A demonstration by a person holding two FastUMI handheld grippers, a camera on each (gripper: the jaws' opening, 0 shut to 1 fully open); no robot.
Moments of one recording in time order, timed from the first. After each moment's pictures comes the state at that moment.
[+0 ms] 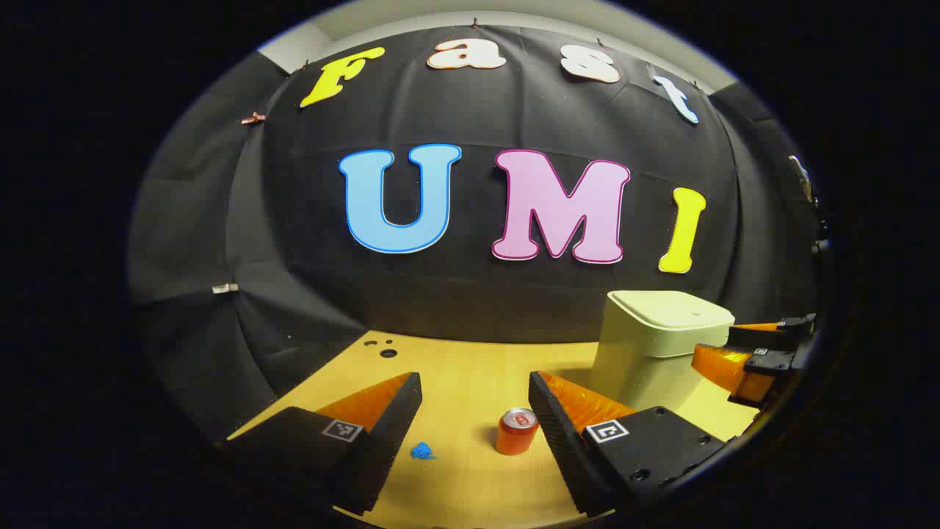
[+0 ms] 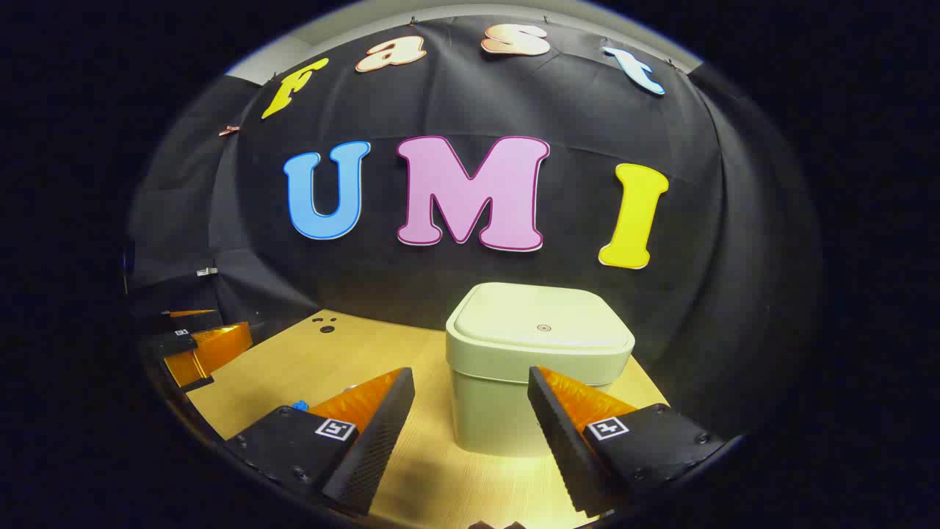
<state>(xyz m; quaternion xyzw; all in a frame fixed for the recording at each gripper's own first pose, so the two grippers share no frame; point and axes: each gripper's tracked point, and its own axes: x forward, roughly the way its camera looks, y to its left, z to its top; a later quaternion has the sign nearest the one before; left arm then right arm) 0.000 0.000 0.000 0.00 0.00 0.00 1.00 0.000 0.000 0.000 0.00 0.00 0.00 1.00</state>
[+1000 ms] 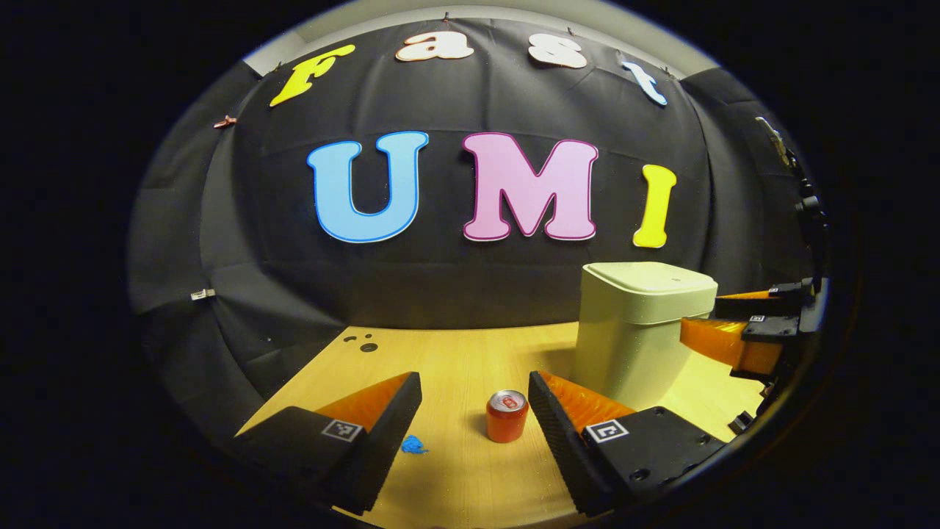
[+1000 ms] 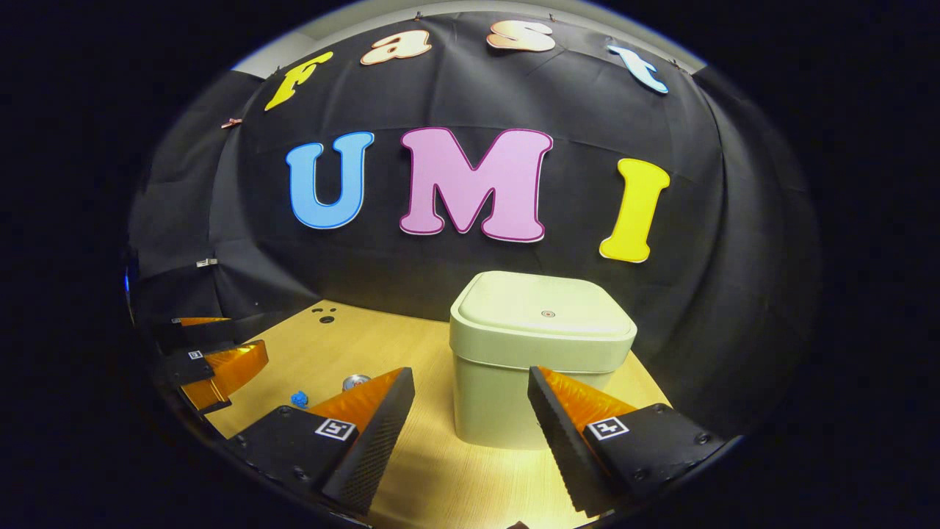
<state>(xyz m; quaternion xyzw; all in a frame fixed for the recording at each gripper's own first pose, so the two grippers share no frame) 0.003 -0.010 -0.029 0.04 0.02 -0.04 1.00 -0.001 0.002 -0.013 0.00 0.01 0.00 1.00</state>
